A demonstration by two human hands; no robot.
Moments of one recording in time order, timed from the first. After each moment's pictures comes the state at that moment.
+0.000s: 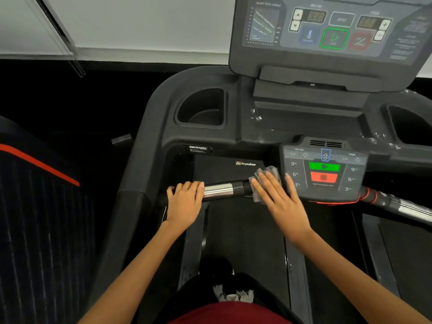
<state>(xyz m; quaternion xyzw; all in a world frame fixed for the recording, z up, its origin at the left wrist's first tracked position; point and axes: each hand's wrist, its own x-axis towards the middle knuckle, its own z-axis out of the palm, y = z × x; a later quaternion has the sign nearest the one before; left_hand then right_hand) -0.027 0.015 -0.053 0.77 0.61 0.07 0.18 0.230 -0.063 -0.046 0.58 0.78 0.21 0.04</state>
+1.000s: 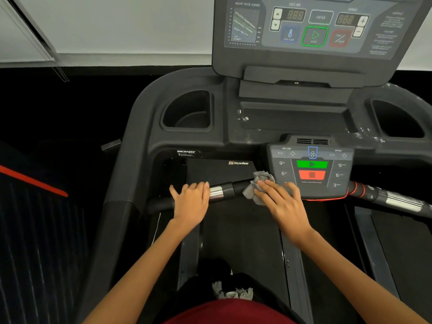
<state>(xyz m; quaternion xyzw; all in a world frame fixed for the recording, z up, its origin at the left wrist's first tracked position) 0.014 0.022 -0.042 0.78 0.60 0.02 0.20 0.243 -0.068 -0.023 0.60 0.78 0.15 -0.06</state>
